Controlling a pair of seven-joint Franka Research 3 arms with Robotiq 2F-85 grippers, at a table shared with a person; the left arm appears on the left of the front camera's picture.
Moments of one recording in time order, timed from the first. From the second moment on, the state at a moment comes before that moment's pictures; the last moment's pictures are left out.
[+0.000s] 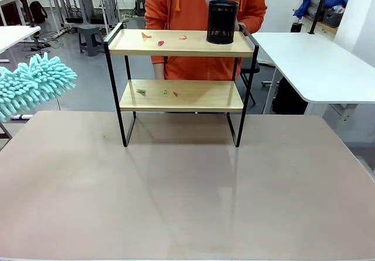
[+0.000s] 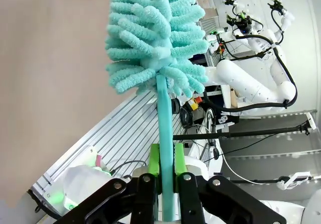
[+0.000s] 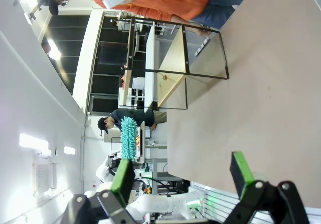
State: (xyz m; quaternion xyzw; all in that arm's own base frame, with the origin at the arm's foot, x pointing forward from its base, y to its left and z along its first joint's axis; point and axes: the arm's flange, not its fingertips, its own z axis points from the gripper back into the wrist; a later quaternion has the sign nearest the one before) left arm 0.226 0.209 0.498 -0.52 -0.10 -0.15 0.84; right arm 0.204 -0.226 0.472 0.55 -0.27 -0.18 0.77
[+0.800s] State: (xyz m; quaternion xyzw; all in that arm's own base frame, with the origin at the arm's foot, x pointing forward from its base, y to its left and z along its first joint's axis) left arm 0.212 0.151 0.514 -0.42 -0.01 -0.25 0.87; right arm 0.204 -0.226 0.472 0.55 -0.27 -0.18 0.77
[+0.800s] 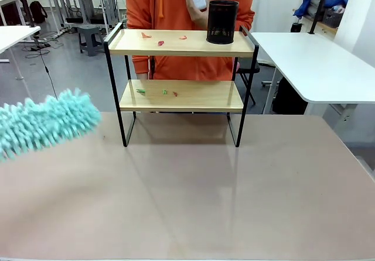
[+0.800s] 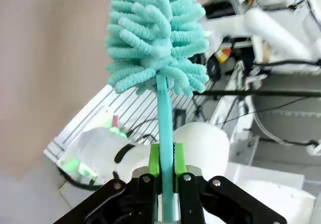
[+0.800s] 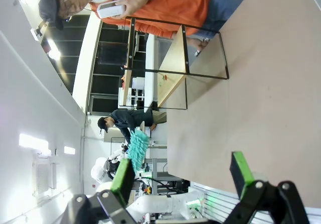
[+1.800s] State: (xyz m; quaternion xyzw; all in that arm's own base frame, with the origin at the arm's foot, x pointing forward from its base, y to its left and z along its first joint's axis) left arm 0.230 -0.057 0.538 -0.35 -0.10 -0.20 0.91; right arm 0.204 -0.227 0.472 0.55 -0.27 -0.18 0.77
